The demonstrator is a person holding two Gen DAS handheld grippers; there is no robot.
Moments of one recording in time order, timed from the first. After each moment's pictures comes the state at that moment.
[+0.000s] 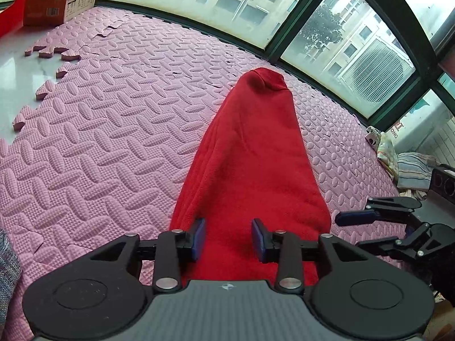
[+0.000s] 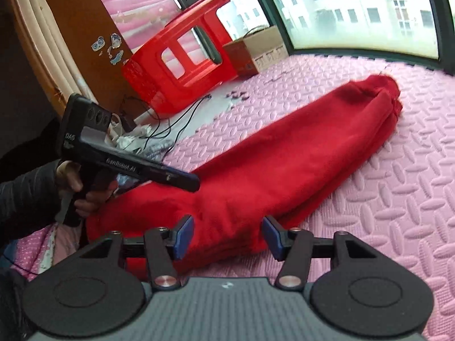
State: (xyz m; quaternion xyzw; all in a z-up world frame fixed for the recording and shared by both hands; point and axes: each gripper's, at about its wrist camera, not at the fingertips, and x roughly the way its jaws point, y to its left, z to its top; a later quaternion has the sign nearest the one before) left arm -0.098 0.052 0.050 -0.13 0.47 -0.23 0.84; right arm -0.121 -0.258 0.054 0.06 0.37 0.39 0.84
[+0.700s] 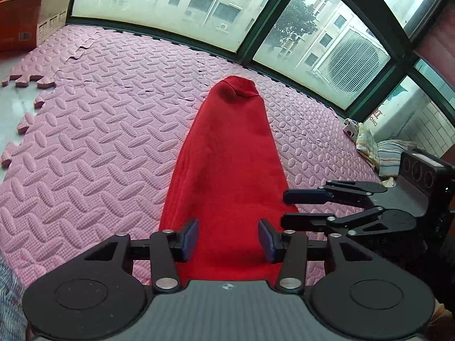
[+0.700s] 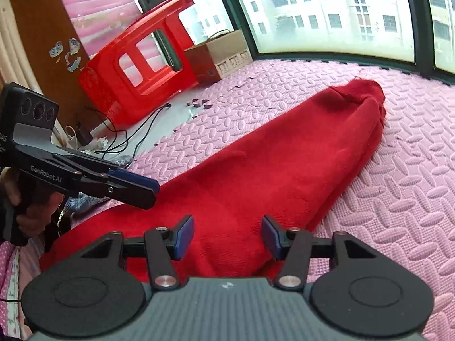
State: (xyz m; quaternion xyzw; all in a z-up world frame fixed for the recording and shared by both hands) left arm -0.079 0.039 0.074 -0.10 0.45 -0.29 0.84; right arm -0.096 -0.226 0.034 0.07 0.40 0.31 0.86
